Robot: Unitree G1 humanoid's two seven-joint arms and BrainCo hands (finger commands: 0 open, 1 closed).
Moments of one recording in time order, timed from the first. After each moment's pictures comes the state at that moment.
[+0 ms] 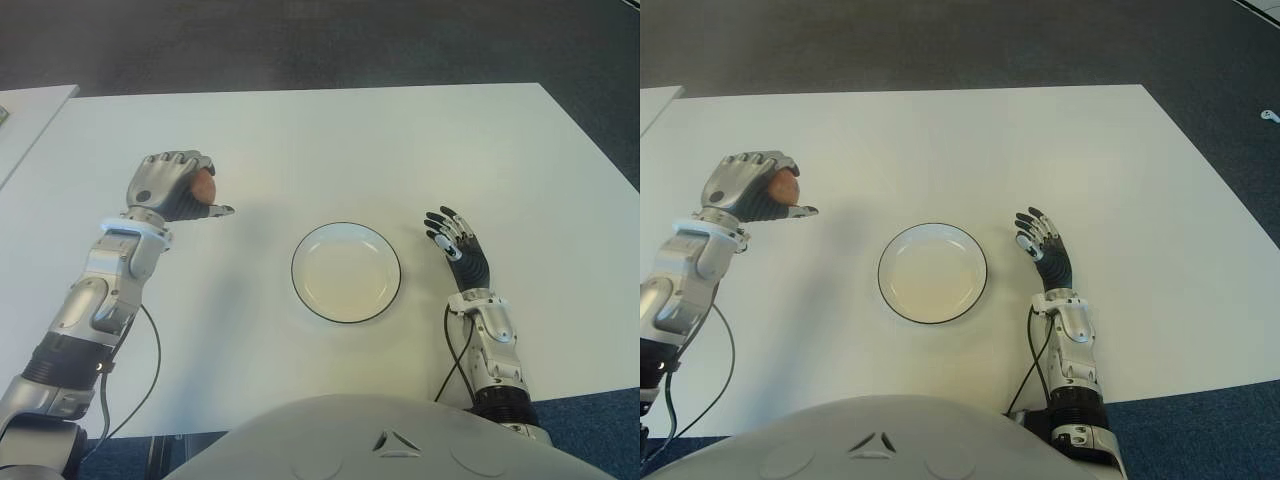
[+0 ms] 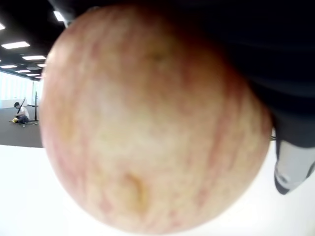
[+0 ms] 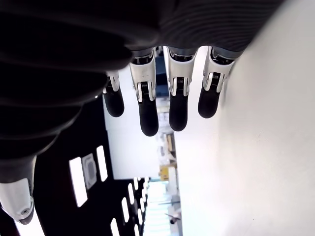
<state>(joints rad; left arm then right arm) -0.04 0.76 -0.14 -0.12 0.77 0.04 0.03 0.11 -0.12 -0.13 0.30 0.20 -0.30 0.24</state>
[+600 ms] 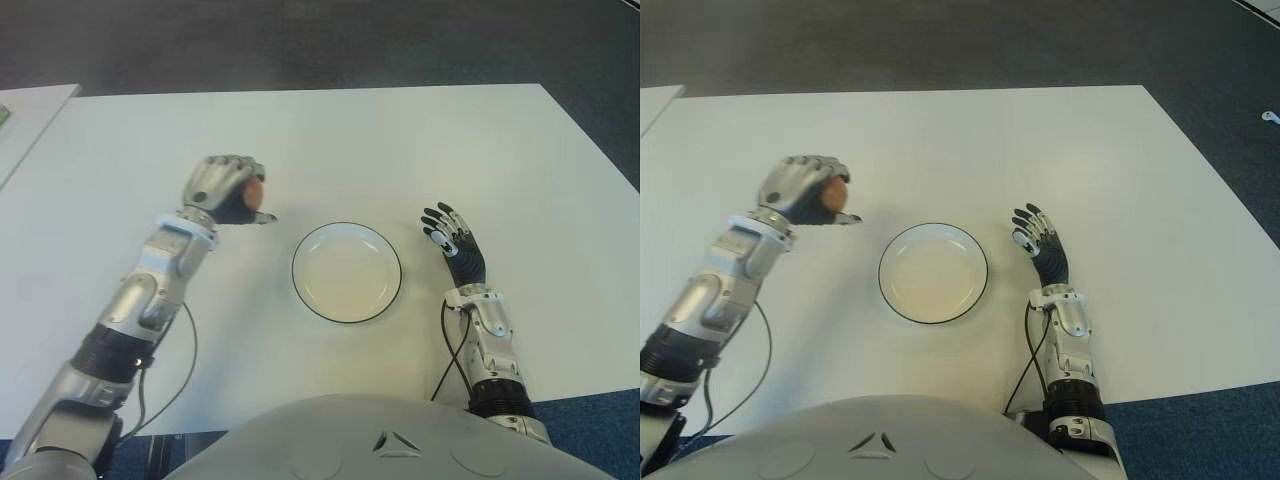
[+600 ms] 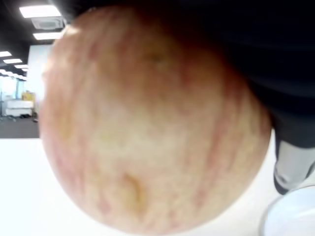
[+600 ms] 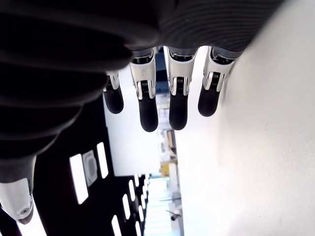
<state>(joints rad) -0.11 0.58 -0.31 -0.18 0.90 0.03 -0.06 0.08 -0.11 -0.13 0.35 0.20 -0.32 0.25</state>
